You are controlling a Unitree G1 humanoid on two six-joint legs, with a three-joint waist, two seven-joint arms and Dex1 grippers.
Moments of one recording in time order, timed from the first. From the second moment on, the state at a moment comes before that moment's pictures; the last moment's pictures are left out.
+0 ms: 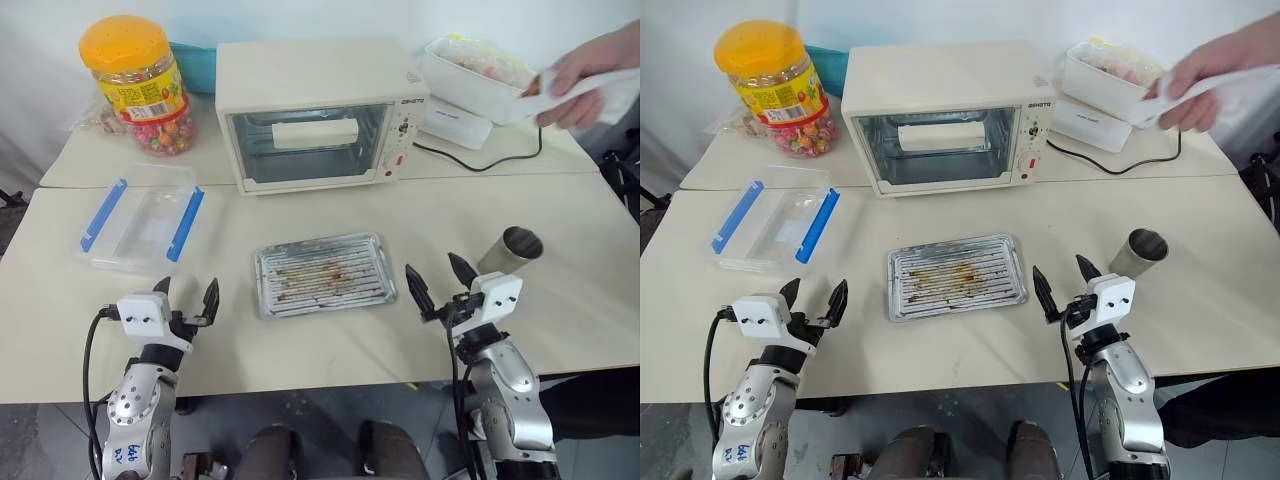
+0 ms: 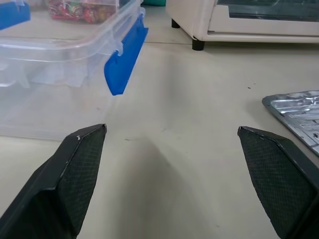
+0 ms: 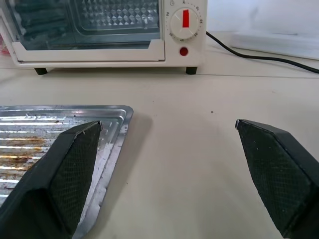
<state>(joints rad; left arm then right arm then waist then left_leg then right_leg) 0.17 0.17 0.27 -0.30 -0.27 0.08 -0.15 0.03 -0.20 -0.11 -0.17 0.32 -0.06 0.40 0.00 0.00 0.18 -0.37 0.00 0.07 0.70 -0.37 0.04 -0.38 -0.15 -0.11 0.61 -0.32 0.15</state>
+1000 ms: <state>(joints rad) 0.16 0.19 0.26 -0.26 -0.24 0.05 -0.18 0.04 -0.23 -0.12 -0.21 0.32 -0.04 0.41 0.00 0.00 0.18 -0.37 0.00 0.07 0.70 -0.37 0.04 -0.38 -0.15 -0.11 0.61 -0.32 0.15</state>
